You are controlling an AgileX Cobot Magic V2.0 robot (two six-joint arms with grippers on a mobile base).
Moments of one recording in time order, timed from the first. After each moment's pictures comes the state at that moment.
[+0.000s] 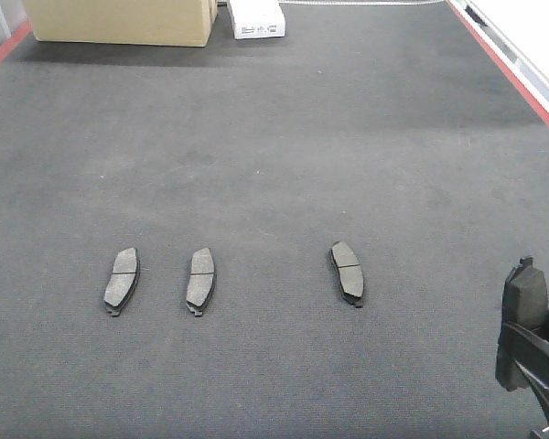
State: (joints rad) left arm -0.46 0.44 -0.40 0.31 0.43 -0.39; right arm 0.41 0.38 -0.32 -0.04 0.33 0.13
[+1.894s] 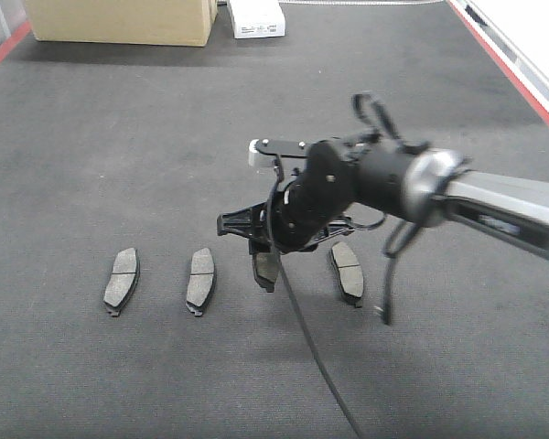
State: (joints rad) left arm -0.46 0.27 -0.35 0.35 0.43 -0.37; right arm 0.57 1.99 -1.52 0.08 0.70 0.38
